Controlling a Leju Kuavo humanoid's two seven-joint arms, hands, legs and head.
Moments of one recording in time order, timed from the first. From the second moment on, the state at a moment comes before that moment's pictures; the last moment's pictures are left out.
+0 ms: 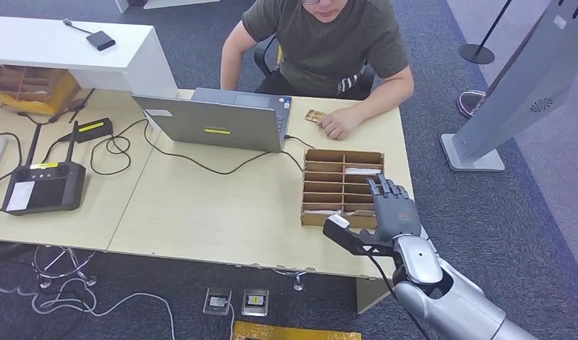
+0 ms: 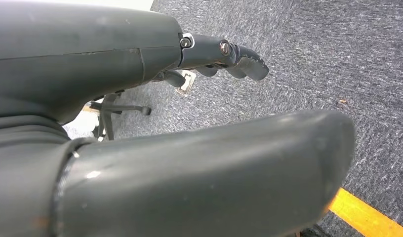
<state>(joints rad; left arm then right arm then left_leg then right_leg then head) -0.10 0.01 -1.09 -0.19 1.37 0.58 0.01 -0.62 -0.35 1.02 -1.21 0.86 -0.16 0.59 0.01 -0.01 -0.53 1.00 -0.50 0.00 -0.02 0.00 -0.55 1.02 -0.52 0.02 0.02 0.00</state>
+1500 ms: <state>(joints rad) -0.10 0.01 -1.09 -0.19 1.38 0.58 0.01 -0.63 -0.36 1.05 -1.21 0.83 -0.11 0.59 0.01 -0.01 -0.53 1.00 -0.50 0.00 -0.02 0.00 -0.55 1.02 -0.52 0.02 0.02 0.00</state>
